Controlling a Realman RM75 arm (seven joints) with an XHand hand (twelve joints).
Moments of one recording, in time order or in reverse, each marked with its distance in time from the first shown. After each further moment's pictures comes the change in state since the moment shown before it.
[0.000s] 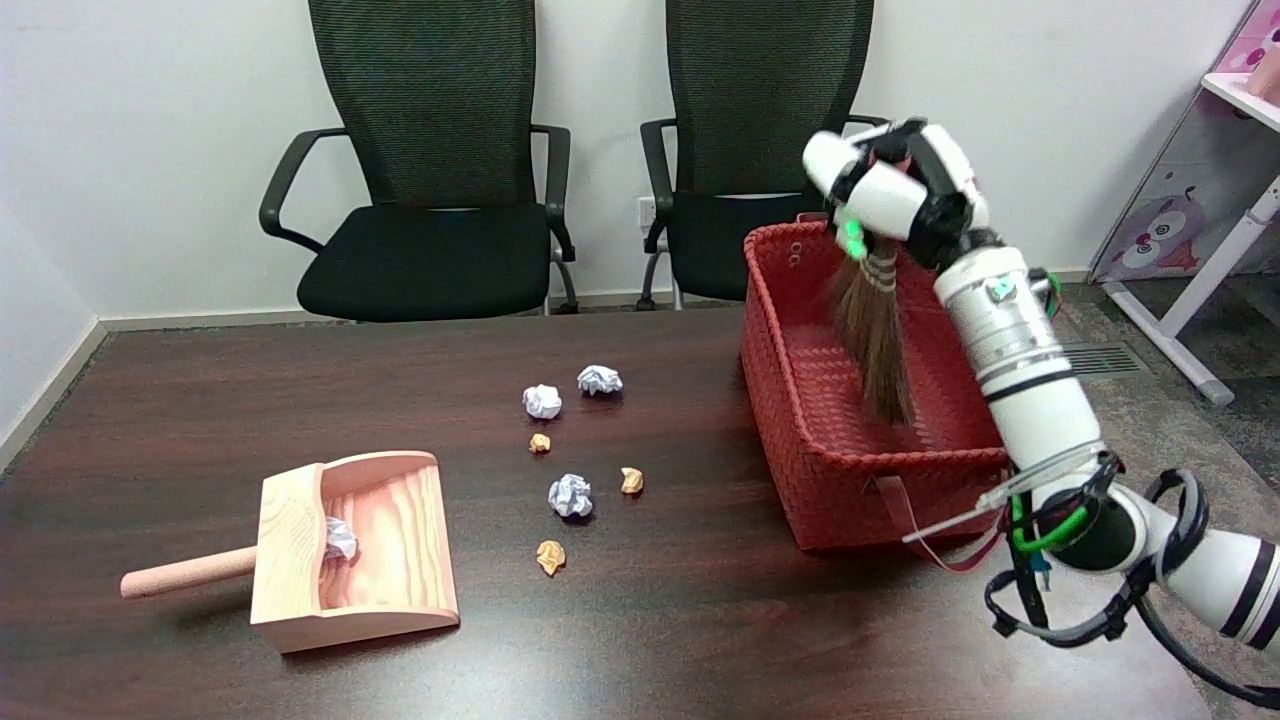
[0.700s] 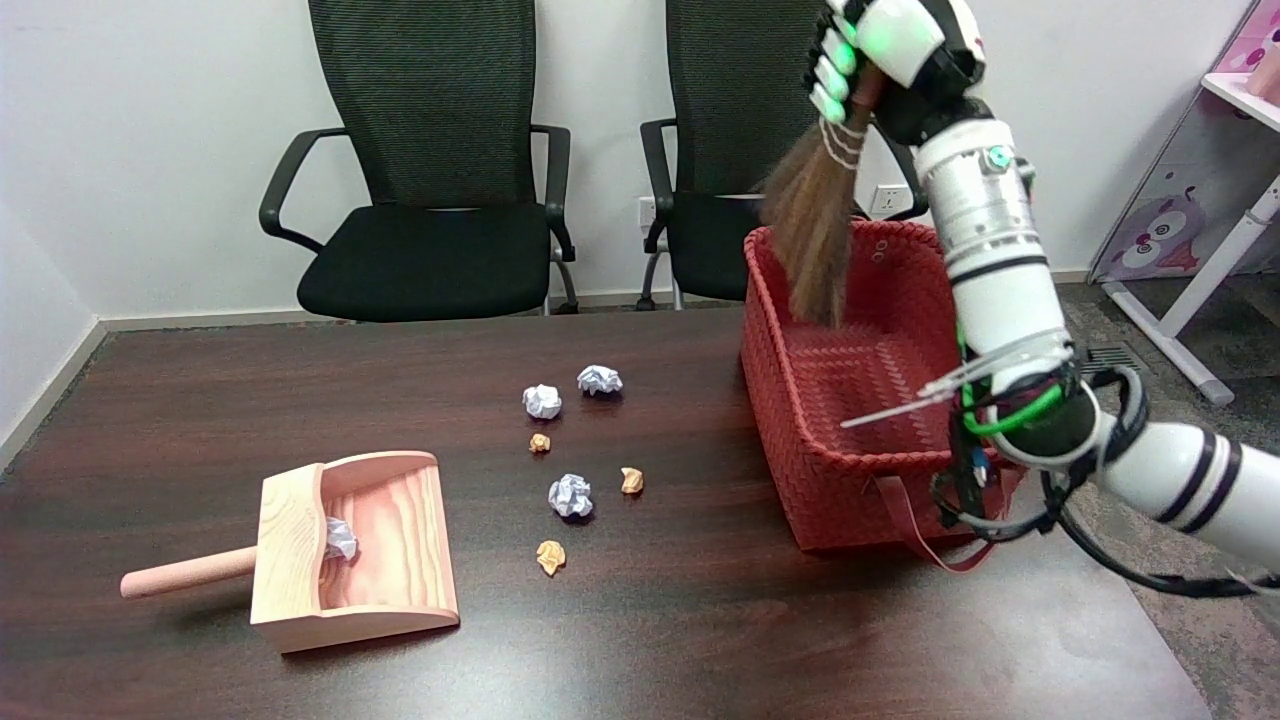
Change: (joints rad) arm 0.388 0.009 -0.206 -0.049 0.284 -0.076 -0.041
